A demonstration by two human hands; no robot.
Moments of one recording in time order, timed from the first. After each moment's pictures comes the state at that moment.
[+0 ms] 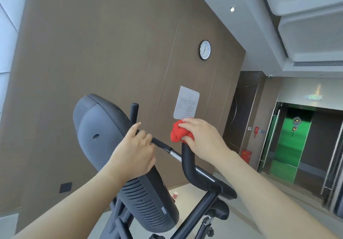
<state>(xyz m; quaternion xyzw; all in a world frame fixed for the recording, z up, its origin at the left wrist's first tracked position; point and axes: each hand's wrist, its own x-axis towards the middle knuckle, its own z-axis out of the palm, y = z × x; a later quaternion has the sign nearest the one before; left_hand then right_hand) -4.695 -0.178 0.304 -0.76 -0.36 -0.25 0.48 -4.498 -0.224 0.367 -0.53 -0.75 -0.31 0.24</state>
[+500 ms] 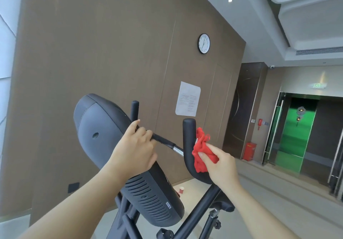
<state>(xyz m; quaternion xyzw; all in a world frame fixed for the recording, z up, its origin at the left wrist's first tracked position) -4.695 -0.179 0.301 -0.76 -0.35 -0.26 0.48 -4.451 -0.236 0.276 -0.56 -0.63 -0.07 0.54</state>
